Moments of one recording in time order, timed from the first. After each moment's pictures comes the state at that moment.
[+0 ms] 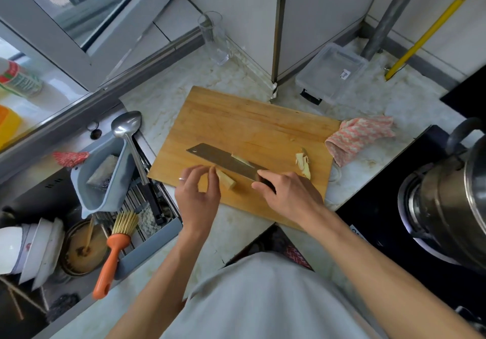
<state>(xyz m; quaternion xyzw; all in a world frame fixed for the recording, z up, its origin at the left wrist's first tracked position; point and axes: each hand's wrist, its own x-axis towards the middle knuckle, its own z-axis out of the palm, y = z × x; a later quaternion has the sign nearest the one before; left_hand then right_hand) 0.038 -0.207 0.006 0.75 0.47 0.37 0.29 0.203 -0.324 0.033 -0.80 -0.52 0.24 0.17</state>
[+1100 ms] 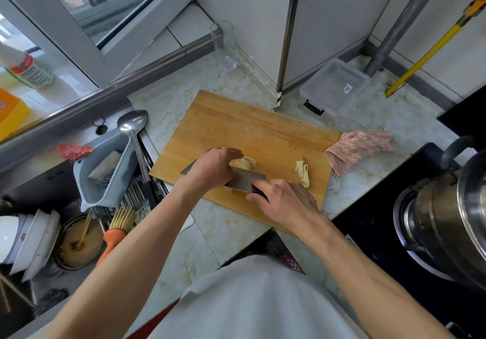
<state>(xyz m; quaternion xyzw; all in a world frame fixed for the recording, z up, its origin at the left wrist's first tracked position) 0.089 -0.143 0.035 0.92 0.29 -0.12 0.22 0.197 -0.321 0.038 -0.77 -0.61 0.17 0.08</state>
